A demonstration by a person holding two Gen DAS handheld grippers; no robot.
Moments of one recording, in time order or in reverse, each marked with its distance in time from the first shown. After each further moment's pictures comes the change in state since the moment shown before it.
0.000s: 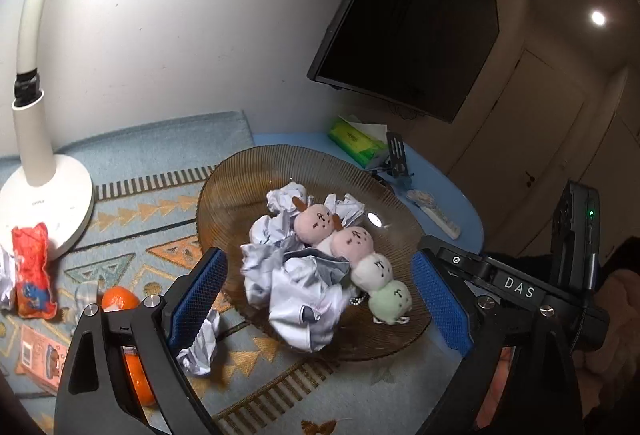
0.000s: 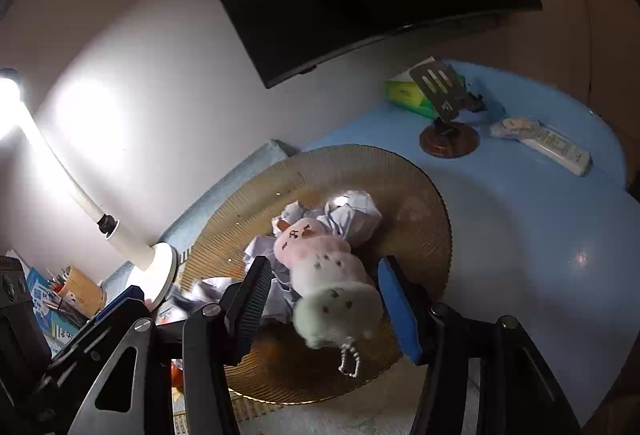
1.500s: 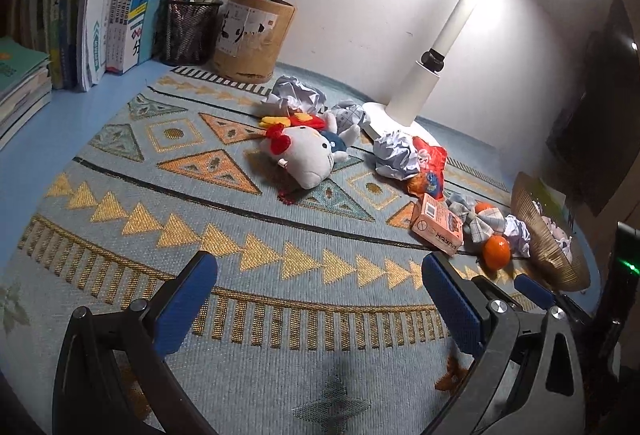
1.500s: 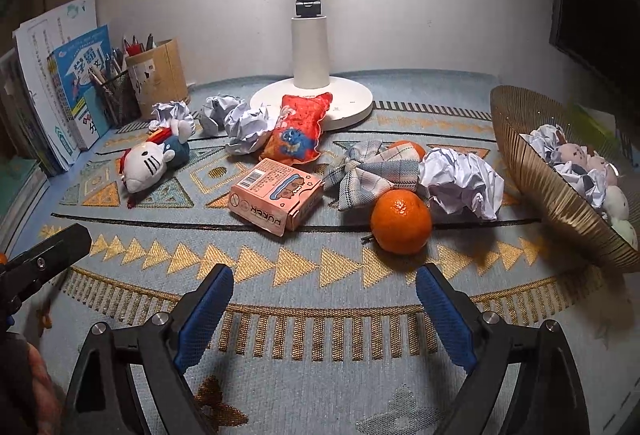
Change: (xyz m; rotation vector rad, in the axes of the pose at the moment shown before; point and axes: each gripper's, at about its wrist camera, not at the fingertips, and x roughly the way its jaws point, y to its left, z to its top) left arm -0.207 0.185 -0.153 -0.371 -0.183 0.576; right arm 0.054 0.224 -0.198 -0.585 0.127 0.106
